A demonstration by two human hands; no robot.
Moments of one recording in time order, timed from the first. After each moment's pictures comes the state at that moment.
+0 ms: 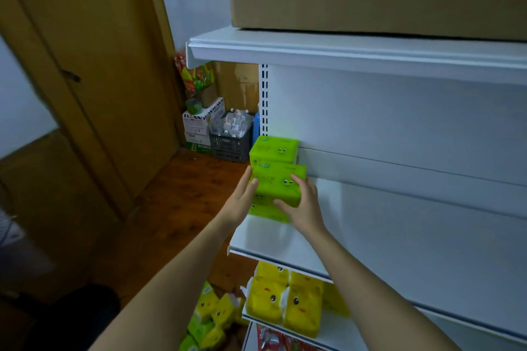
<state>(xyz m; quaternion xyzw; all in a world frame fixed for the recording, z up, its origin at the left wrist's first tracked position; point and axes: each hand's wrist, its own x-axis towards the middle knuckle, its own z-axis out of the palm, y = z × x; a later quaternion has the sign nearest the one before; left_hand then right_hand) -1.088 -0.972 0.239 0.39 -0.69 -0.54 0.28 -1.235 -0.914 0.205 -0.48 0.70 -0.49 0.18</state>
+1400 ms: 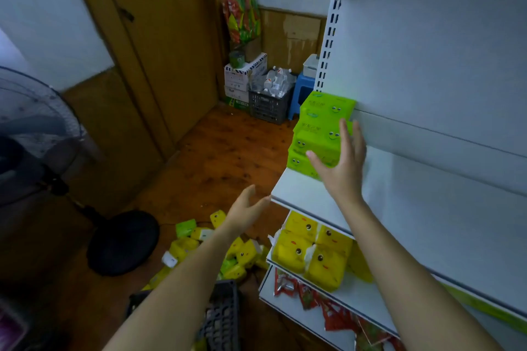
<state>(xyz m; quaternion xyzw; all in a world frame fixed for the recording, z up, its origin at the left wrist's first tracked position) -1.002 -0.926 0.156 0.55 -0.62 -0.50 0.23 -1.195 -0.907 0.224 -0.54 0.68 -0.49 0.03</state>
